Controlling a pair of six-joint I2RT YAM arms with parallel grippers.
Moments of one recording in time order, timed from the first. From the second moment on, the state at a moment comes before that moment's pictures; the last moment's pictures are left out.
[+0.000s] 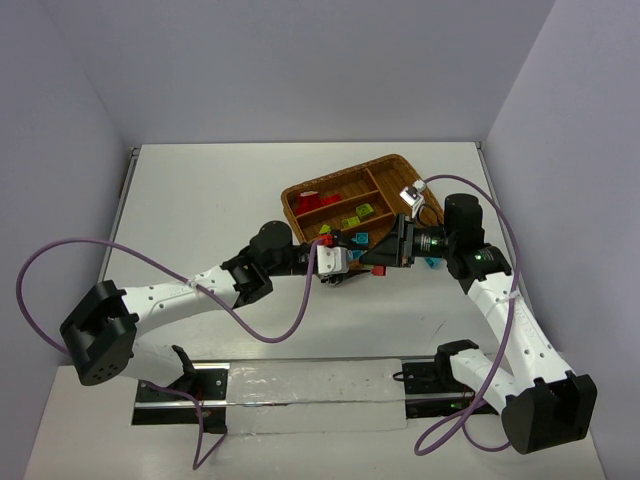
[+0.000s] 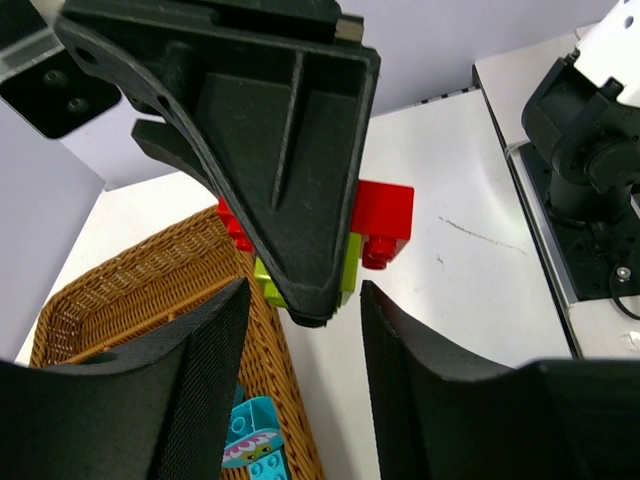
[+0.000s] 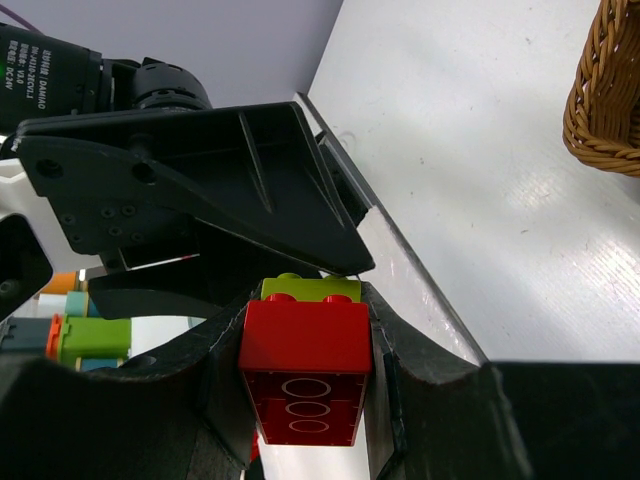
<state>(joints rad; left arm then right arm) -1.00 1.40 0.86 0.52 0.53 0.38 0.17 0.94 0.81 -0.36 -1.08 0.62</state>
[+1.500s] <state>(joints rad) -1.00 1.41 0.84 0.52 0.52 0.31 0.18 0.94 0.82 -0.41 -1.02 0.61</state>
